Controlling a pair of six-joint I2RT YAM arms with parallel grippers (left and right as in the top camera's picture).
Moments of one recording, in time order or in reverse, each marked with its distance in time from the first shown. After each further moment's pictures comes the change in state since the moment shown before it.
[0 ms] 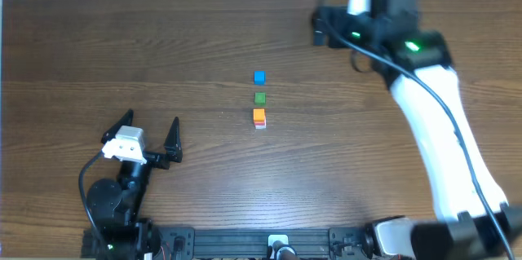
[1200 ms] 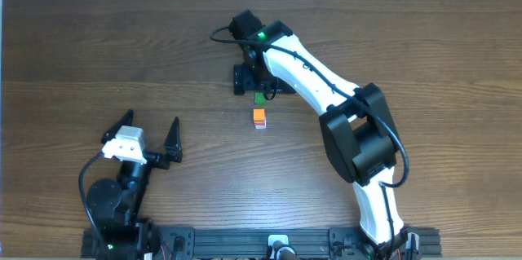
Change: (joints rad) left arm 0.000 0.000 0.000 0.000 0.000 0.000; right arm 0.352 0.620 0.220 -0.286 0.084 0.361
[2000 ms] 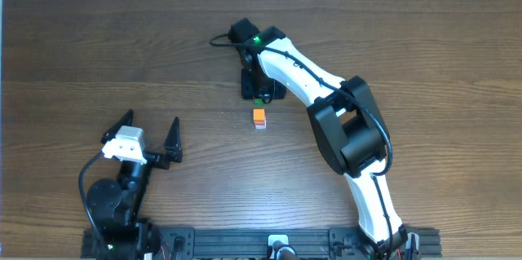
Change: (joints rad) left arm 0.000 0.000 0.000 0.000 0.000 0.000; right arm 0.003 0.078 0.000 0.026 -0.016 0.007
